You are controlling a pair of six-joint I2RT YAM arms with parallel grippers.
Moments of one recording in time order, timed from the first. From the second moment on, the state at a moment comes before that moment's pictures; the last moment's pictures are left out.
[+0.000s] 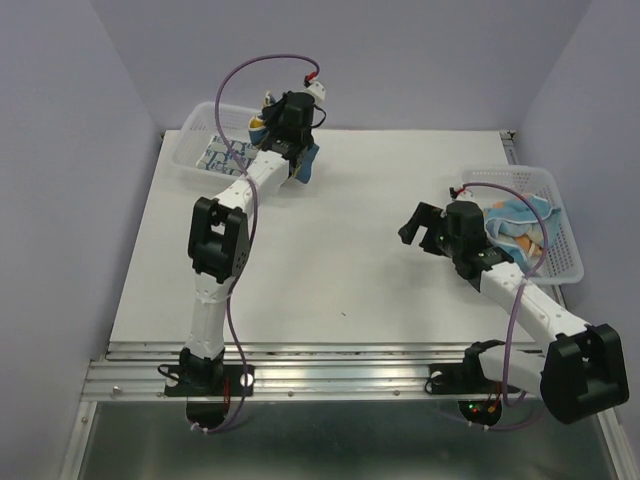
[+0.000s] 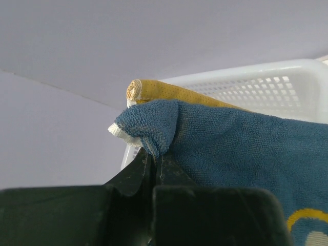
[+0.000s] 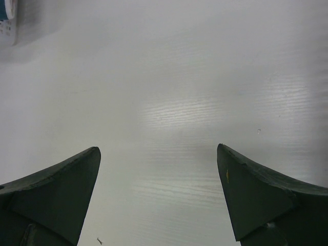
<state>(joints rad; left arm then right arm) -0.46 2.19 2.00 0.00 -0.77 0.66 0.28 1.13 0.67 -0.13 0.03 0.56</state>
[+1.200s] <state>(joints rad) -0.24 2.34 1.99 0.03 -0.55 0.63 0.28 1.15 0.64 -0.07 0.10 0.55</state>
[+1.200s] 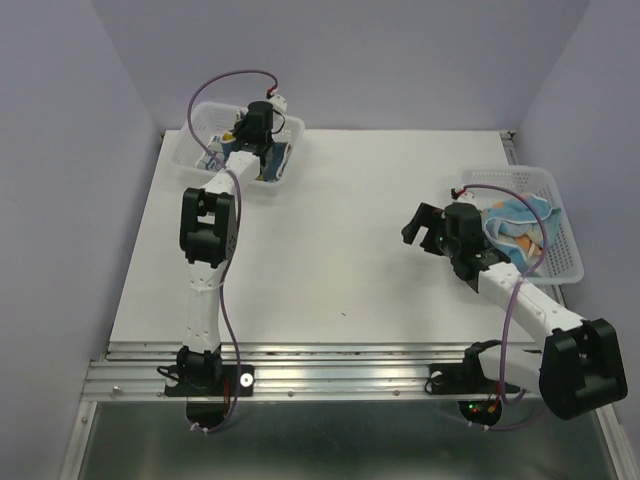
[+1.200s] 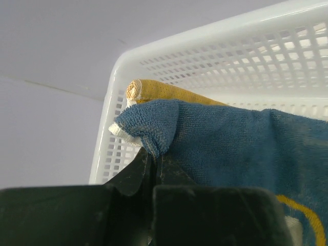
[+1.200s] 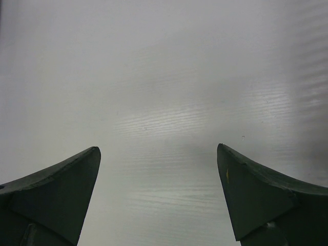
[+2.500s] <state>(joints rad) -0.41 1.70 1.77 -0.14 -0.36 0.07 0.23 1.16 0.90 -0.33 0.39 0.56</state>
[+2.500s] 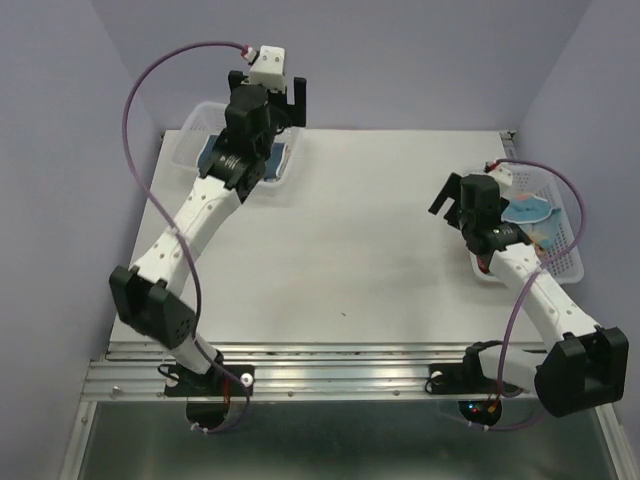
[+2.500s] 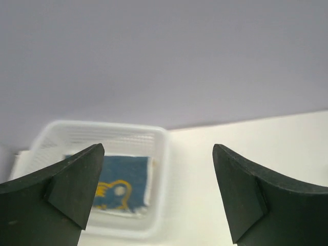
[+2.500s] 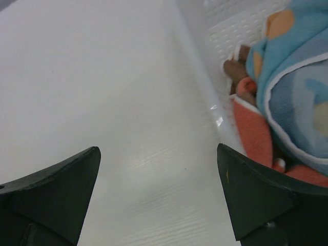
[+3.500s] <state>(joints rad) -0.84 1.23 0.79 -0.01 -0.24 -0.53 -0.18 1.47 1.10 -0.49 0.43 0.52</state>
